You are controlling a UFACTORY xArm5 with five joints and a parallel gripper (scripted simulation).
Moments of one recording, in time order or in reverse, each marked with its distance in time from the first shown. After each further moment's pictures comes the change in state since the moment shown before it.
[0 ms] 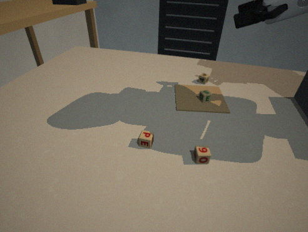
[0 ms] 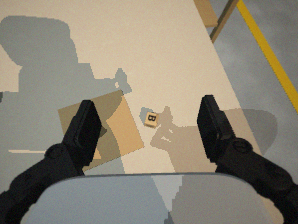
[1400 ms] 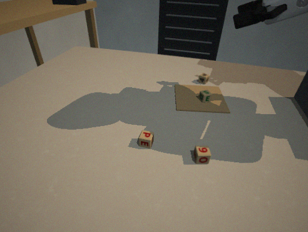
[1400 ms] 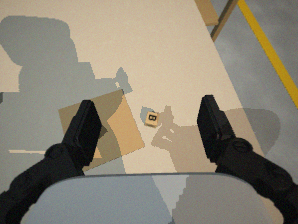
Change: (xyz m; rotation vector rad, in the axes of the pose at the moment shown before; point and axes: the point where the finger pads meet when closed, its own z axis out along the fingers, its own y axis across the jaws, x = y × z) arm -0.001 0.000 0.001 0.000 -0.005 0.008
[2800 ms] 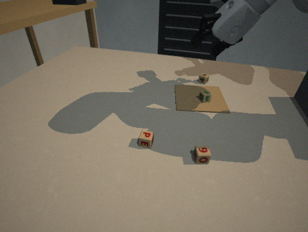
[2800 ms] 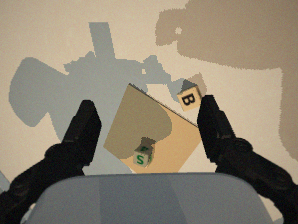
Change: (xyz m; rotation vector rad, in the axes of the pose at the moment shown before) arm -0.055 0.002 0.108 -0.164 -0.493 0.837
